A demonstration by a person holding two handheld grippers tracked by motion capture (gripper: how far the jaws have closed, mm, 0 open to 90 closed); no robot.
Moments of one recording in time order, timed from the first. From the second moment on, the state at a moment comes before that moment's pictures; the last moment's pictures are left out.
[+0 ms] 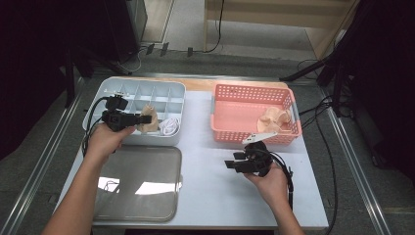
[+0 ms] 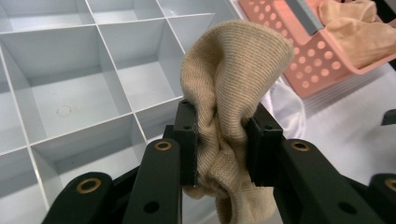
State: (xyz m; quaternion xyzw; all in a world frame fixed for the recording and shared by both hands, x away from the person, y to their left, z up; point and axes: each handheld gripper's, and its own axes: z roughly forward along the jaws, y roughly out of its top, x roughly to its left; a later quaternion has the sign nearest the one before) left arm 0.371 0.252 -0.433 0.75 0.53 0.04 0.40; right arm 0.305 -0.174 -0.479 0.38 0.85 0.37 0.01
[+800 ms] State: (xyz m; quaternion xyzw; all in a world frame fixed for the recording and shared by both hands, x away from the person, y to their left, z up) left arm 0.387 0.246 -0.457 0.75 0.54 0.03 0.37; right arm 0.301 -0.179 -0.480 0.39 0.84 0.37 0.02
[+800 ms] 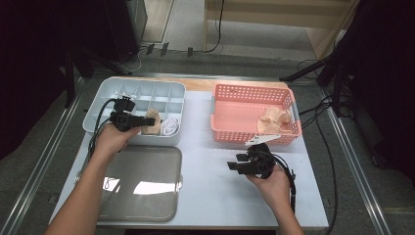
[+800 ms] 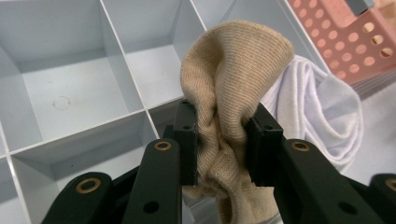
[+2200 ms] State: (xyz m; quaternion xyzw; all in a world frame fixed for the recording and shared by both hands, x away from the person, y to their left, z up) left arm 0.379 0.255 -0.434 0.75 0.53 0.04 0.39; right arm 0.302 -0.180 -0.479 0.40 0.84 0.37 0.02
